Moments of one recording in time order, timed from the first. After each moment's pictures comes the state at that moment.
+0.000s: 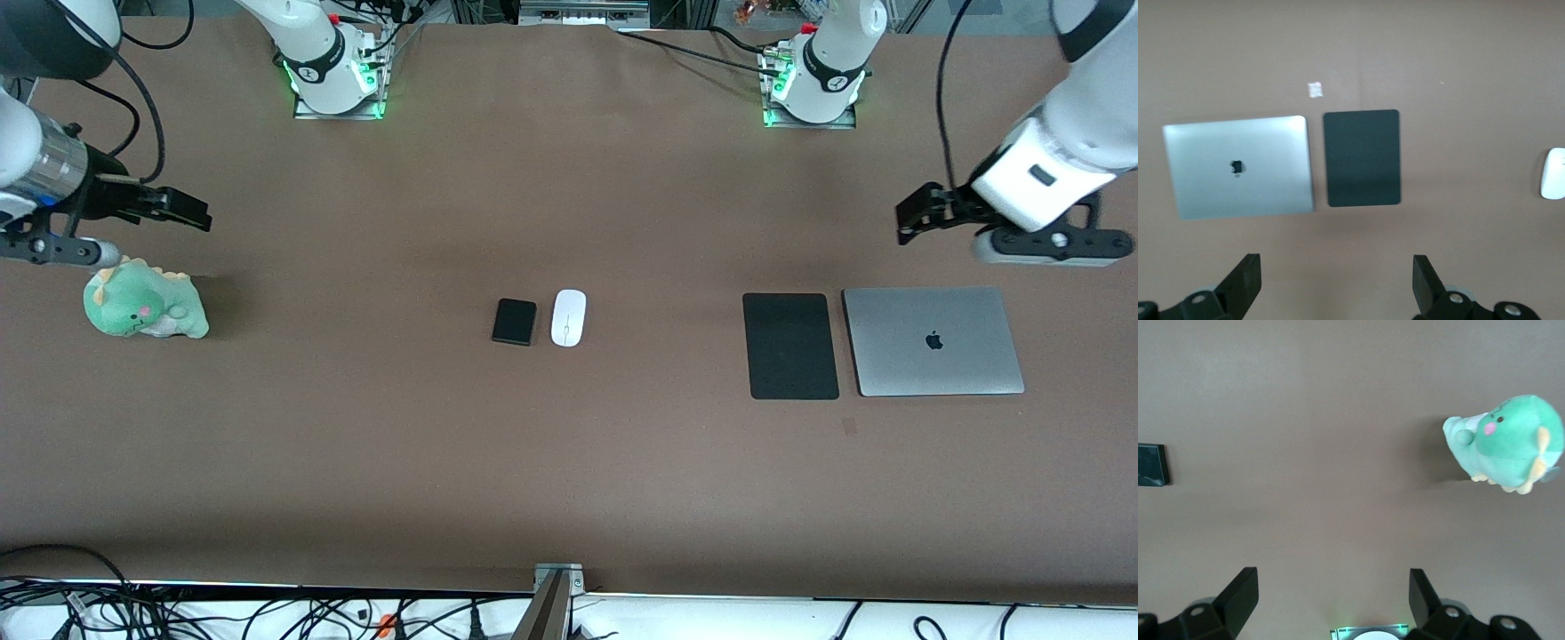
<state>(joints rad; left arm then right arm) 0.13 0.07 -0.32 -1.60 0.02 1.61 -0.17 0.09 0.06 -0.05 -1.69 0.02 1.57 0.14</state>
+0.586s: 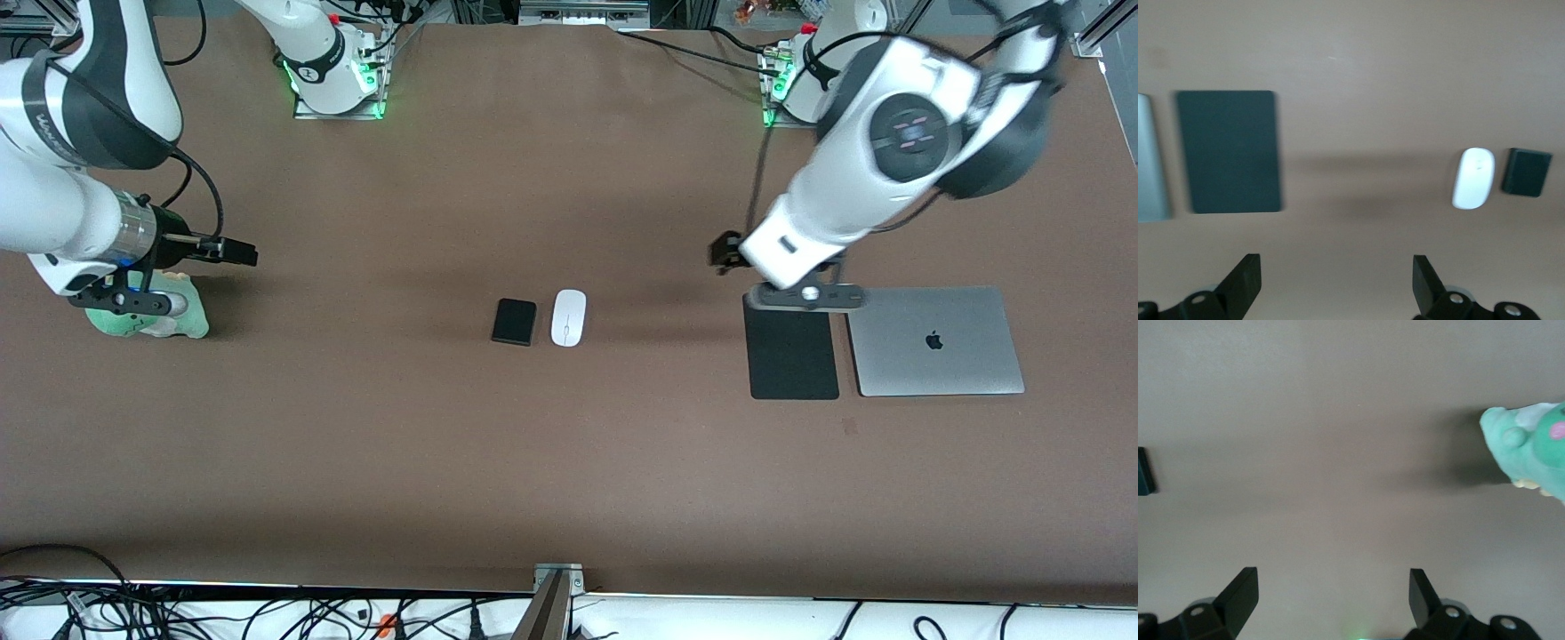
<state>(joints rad) -0.08 0.32 -0.44 -1.61 0.01 1.84 -0.54 0.09 0.17 -0.05 -1.76 0.07 1.68 0.15</state>
